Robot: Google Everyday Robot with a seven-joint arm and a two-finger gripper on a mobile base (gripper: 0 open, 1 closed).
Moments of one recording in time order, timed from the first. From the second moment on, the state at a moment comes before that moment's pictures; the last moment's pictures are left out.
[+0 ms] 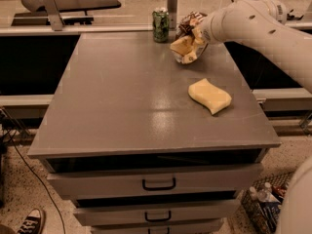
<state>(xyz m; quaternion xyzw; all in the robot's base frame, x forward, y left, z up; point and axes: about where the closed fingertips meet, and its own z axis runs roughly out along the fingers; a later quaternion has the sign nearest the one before) 0.814 -0.164 0.935 -0.31 0.79 -0.06 0.53</state>
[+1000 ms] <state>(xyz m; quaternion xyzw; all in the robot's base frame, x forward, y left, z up) 0.864 -0.145 0.893 -0.26 0.79 0.00 0.55</state>
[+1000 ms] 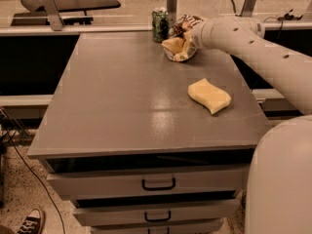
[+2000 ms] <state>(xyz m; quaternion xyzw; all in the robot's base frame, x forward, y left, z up) 0.870 -0.129 0.896 -0.26 0.79 0.02 0.56</state>
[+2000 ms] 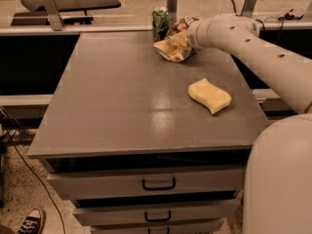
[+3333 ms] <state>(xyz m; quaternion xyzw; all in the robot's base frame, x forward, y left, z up) 0.831 -0.142 0.976 -0.29 0.75 0.06 0.59</state>
